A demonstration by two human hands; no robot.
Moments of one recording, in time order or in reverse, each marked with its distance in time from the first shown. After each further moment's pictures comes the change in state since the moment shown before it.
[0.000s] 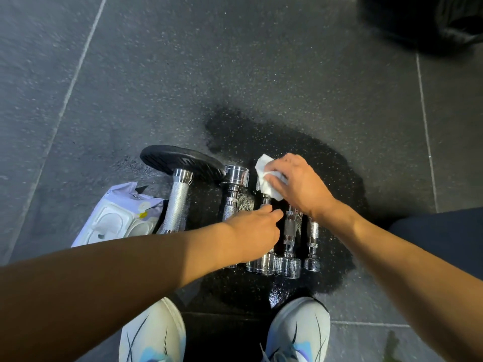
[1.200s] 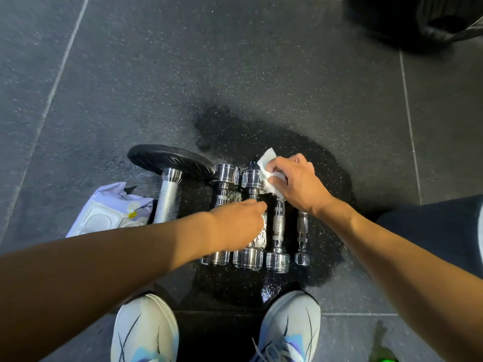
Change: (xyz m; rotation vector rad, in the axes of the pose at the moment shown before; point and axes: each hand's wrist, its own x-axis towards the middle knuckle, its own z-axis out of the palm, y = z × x) left_hand 0.001 -0.016 0.005 -0.053 0.017 0.055; right_hand -0.014 0.016 -0.009 0.038 -0.091 0.111
